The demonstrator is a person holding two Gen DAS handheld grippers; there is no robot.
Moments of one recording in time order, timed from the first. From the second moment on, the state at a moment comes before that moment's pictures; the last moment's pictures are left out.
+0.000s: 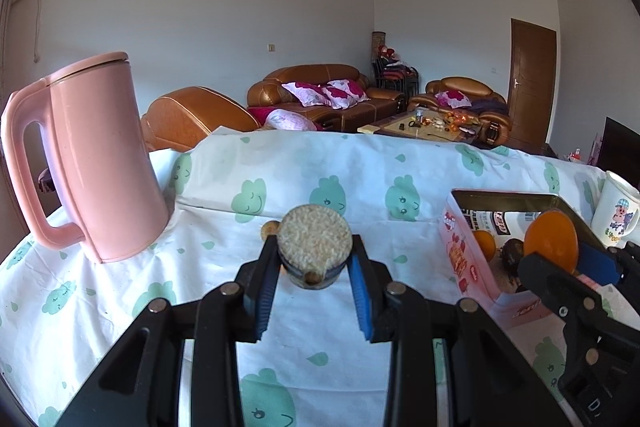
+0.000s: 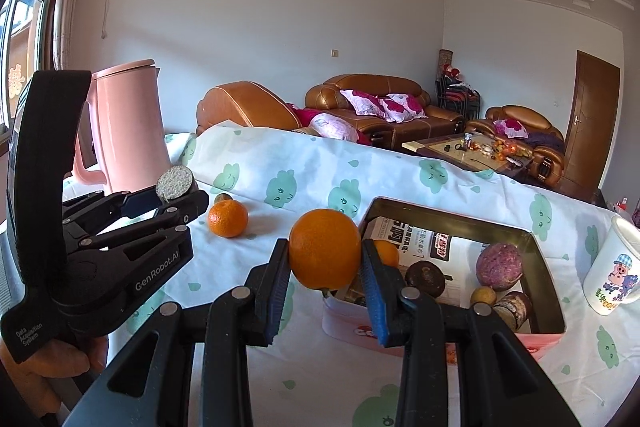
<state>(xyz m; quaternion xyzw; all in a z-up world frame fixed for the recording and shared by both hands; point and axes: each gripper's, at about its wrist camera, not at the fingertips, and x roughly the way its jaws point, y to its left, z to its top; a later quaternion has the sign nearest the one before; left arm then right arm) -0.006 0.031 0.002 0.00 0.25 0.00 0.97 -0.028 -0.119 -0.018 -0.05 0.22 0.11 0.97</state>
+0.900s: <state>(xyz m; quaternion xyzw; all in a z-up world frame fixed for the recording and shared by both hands) -0.015 -0.075 0.006 0.03 0.24 -0.09 0.97 -0.032 -0.226 -0.006 -0.03 0.21 0.03 0.98</state>
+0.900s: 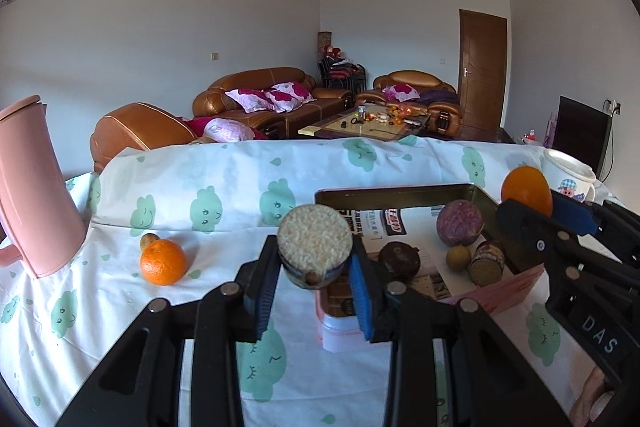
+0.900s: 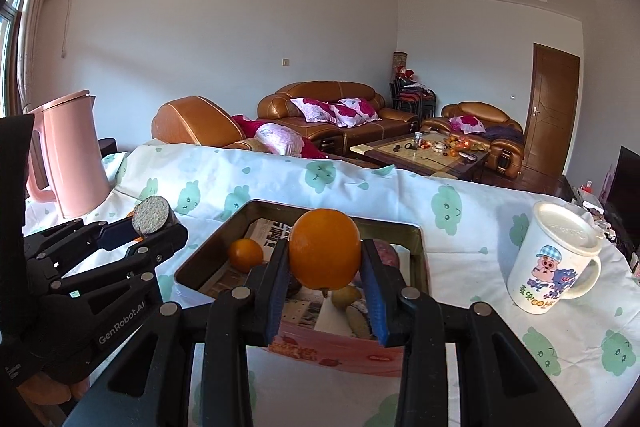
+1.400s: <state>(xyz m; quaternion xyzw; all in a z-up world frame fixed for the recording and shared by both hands) 0.007 -0.132 0.010 0.04 0.25 -0.15 0.96 -0.026 -0.281 0.002 0.00 0.20 -0.03 0.98</state>
